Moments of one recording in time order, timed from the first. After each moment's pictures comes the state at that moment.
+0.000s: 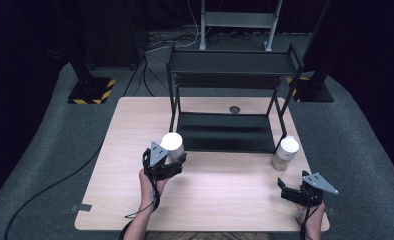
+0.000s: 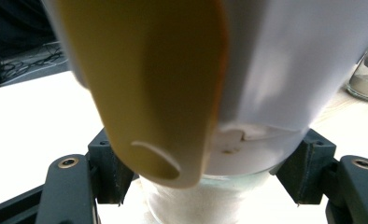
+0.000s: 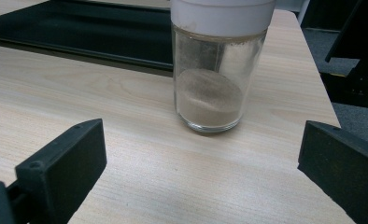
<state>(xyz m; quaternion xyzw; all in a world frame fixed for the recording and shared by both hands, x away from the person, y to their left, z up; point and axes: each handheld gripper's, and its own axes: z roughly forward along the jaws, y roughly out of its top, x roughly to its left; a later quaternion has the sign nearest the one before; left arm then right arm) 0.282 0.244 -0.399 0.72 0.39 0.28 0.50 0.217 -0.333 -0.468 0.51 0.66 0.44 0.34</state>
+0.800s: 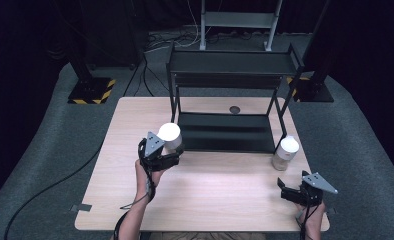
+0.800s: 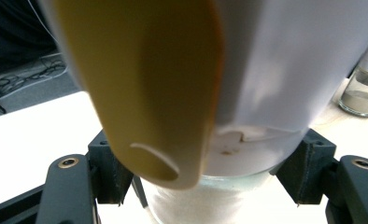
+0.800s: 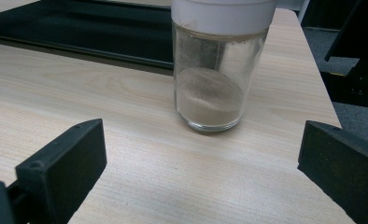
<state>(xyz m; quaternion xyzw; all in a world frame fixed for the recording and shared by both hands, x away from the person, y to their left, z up) 0.298 0.257 -0.373 0.72 0.37 0.28 0.51 0.217 -0.332 -0.467 0.51 0.66 0.43 0.34</state>
